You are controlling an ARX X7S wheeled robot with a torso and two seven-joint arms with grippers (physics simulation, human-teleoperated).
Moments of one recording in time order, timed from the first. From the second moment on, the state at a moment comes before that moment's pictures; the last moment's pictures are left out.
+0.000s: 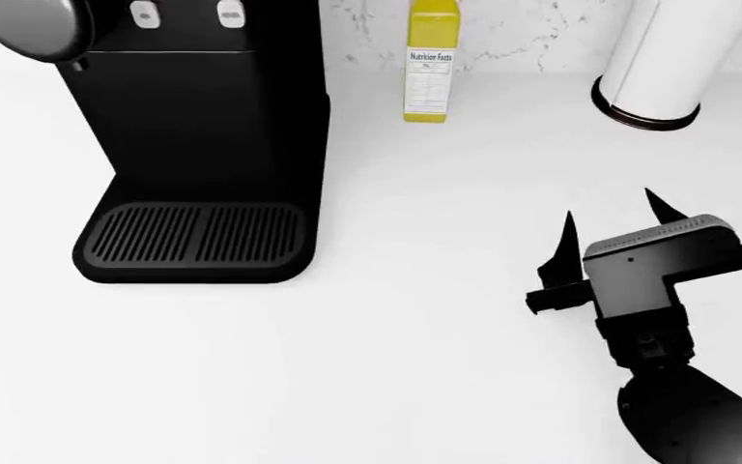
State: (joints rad) left arm -2.32 -0.02 0.33 -1.07 -0.35 -0.64 0.02; right arm 0.59 0.88 -0.69 -0.35 0.44 0.42 0.66
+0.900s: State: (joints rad) left arm -2.25 -0.04 0.38 -0.96 -0.45 -0.71 -0.04; right arm 0.55 0.86 -0.70 -0.29 0.46 0.41 0.64
